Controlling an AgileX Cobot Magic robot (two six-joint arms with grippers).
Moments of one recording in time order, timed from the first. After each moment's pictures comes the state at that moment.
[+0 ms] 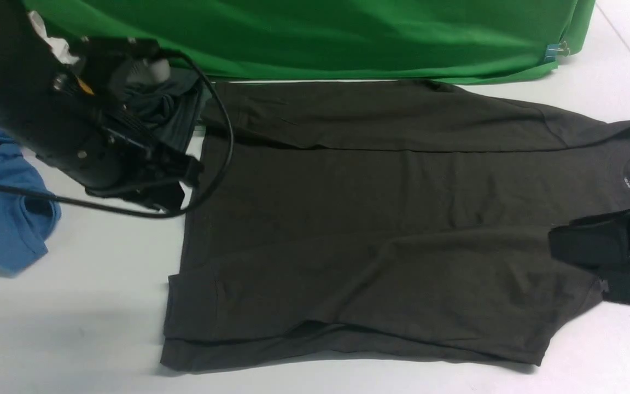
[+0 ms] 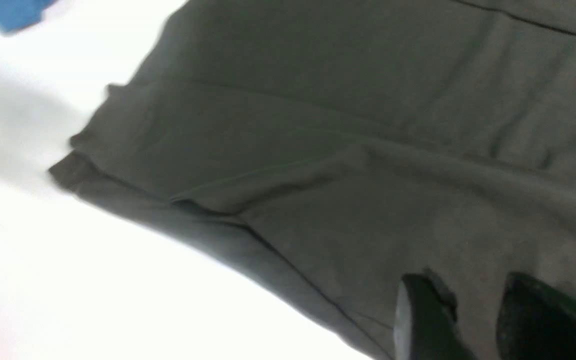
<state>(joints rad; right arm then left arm) 0.31 0.91 -0.73 0.44 0.71 -0.31 -0.19 1.50 -1.18 -0.16 1.00 0.16</state>
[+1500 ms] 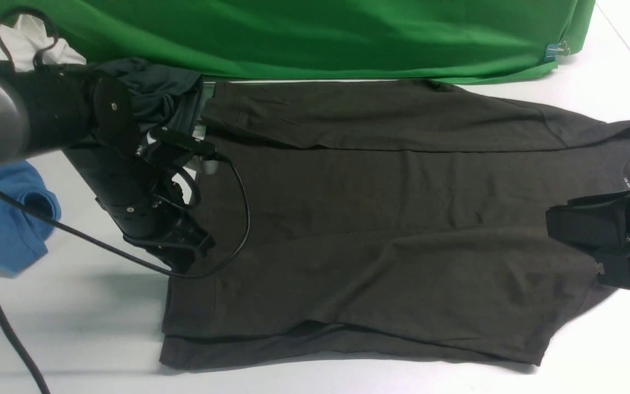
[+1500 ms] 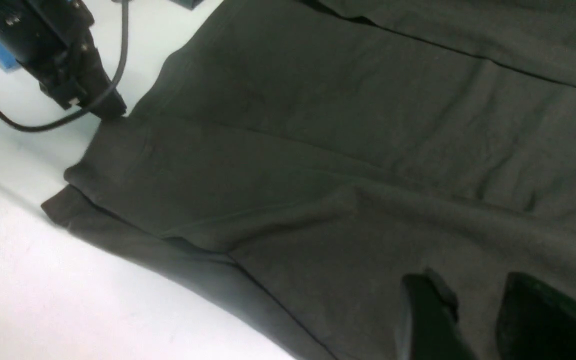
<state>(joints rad) 0.31 0.91 -0.73 0.44 0.63 -0.32 -0.16 1.81 -1.18 -0.14 0.92 0.45</state>
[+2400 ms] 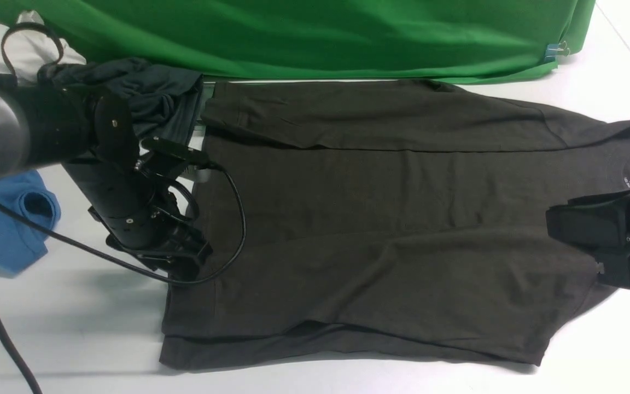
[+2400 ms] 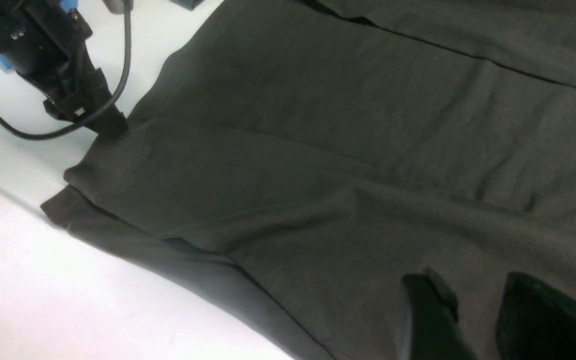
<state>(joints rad) 0.31 0.91 -0.73 0.44 0.63 -0.32 -0.16 1.81 -1.13 -0.10 0.86 0.36</state>
